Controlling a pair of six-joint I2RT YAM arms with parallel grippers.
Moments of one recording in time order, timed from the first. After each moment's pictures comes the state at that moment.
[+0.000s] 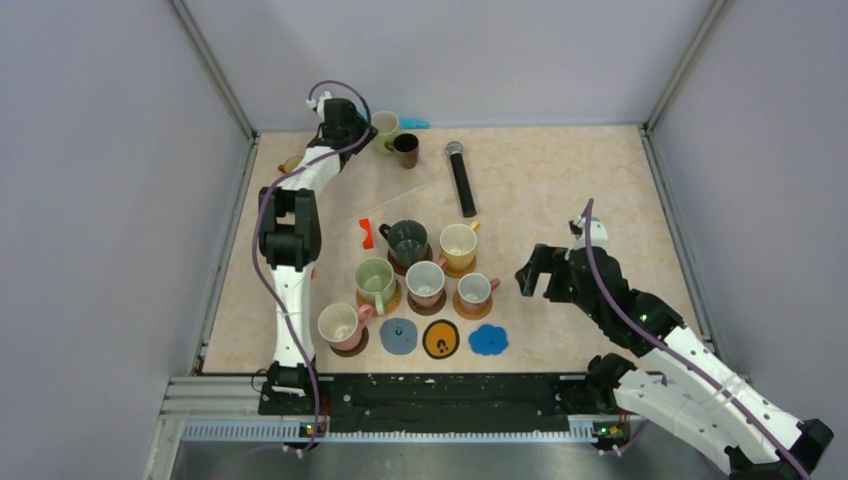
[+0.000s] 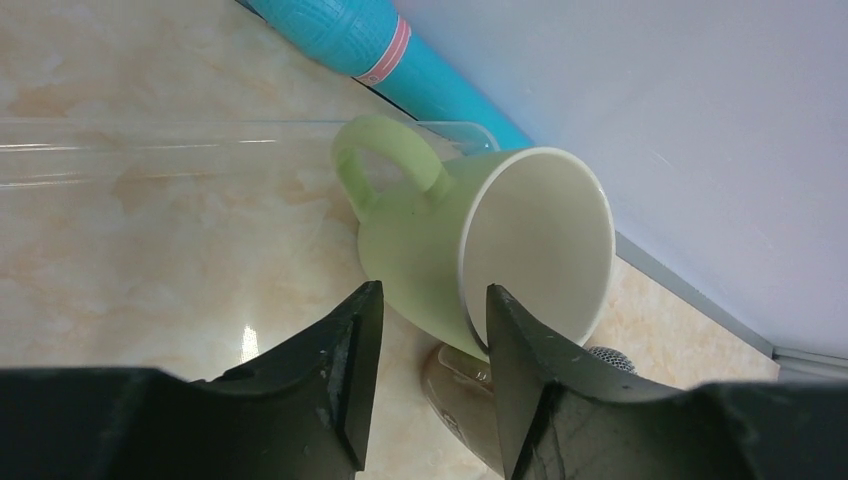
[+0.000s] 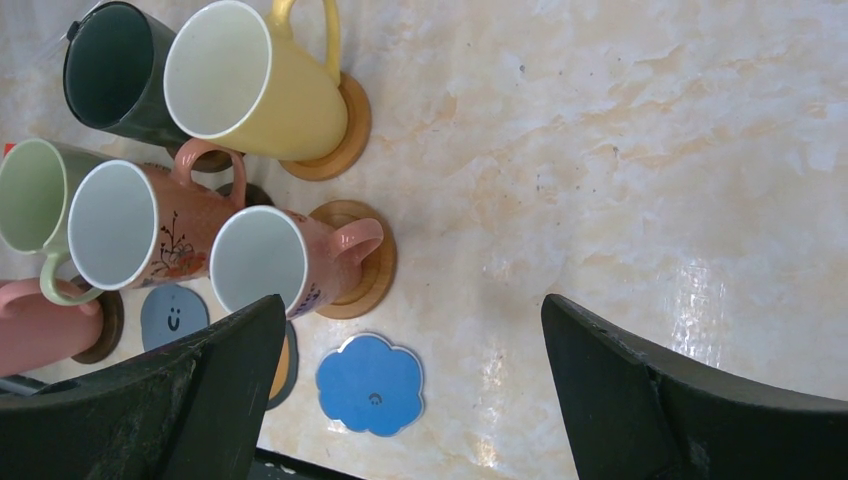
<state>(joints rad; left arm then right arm) -0.11 2.37 1.98 -0.11 0.01 -0.81 0.68 0.64 0.66 -0.61 0.28 0.60</state>
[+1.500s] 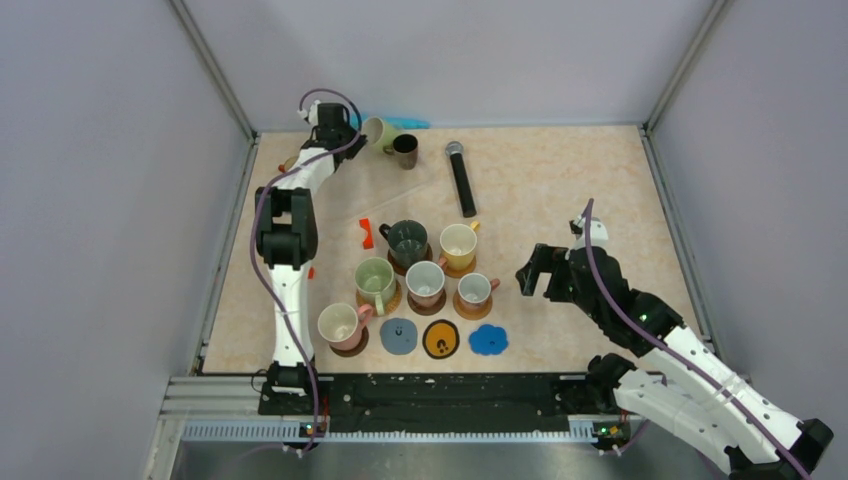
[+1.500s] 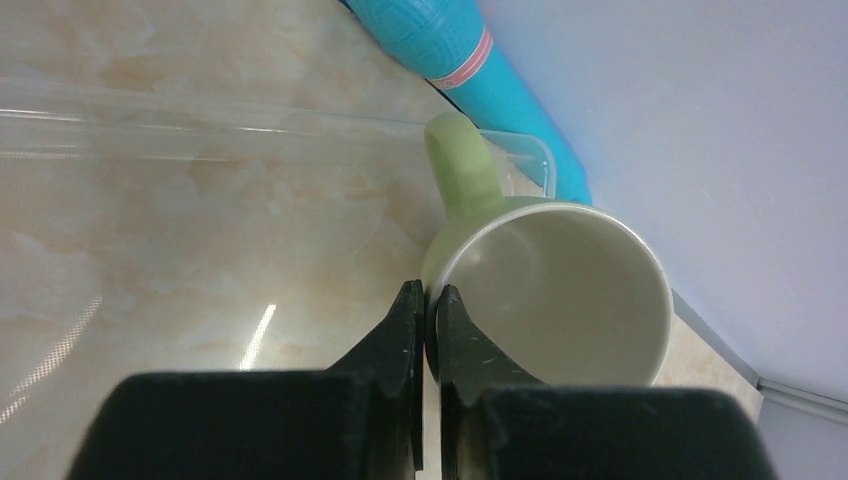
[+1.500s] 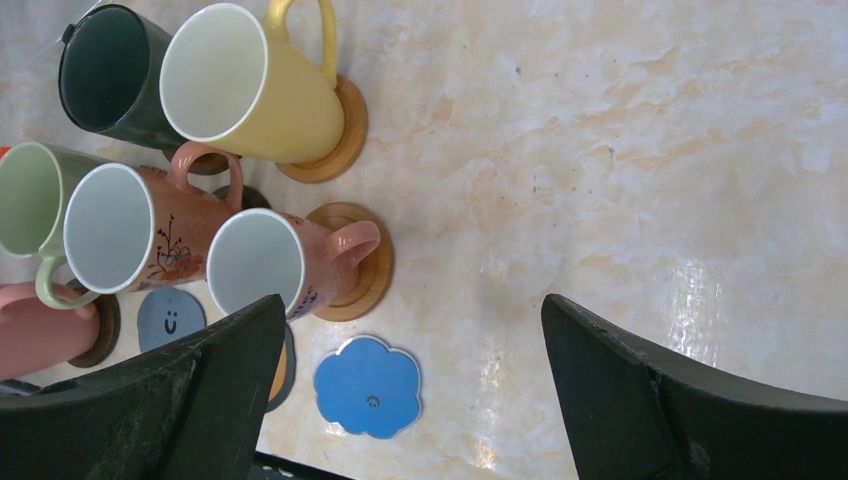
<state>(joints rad) -0.07 2.38 1.99 -0.16 0.01 -0.89 0.68 0.64 0.66 -0.61 0.29 0.60</state>
